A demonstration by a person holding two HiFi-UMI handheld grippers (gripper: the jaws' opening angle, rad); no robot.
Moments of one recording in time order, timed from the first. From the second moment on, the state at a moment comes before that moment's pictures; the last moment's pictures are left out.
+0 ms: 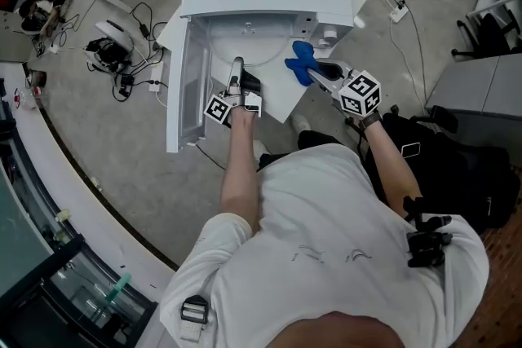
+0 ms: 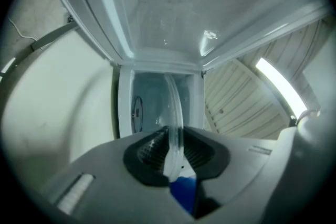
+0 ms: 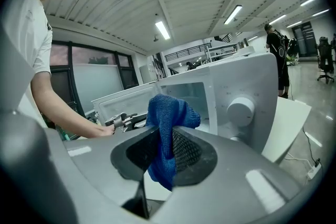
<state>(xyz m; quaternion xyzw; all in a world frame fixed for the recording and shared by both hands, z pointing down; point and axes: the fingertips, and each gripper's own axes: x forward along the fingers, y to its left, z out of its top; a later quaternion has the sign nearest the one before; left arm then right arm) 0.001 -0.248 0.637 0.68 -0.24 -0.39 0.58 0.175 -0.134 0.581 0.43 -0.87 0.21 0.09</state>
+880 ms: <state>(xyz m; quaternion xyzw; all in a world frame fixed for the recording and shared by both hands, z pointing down) 0.062 -0.362 0.686 0.65 -0.32 -0.35 0.59 0.176 -0.134 0.598 0.41 -0.87 0.23 0.11</state>
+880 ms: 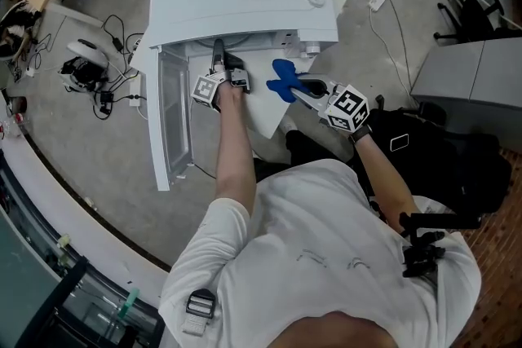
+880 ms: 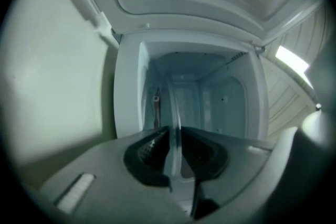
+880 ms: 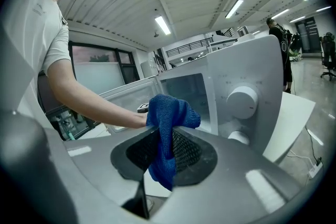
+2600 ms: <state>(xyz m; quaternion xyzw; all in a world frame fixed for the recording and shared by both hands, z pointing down) 0.073 -0.298 0.730 0.84 -0.25 0.45 0.15 0.162 -0.115 0.603 0.47 -0.84 0.27 0.03</state>
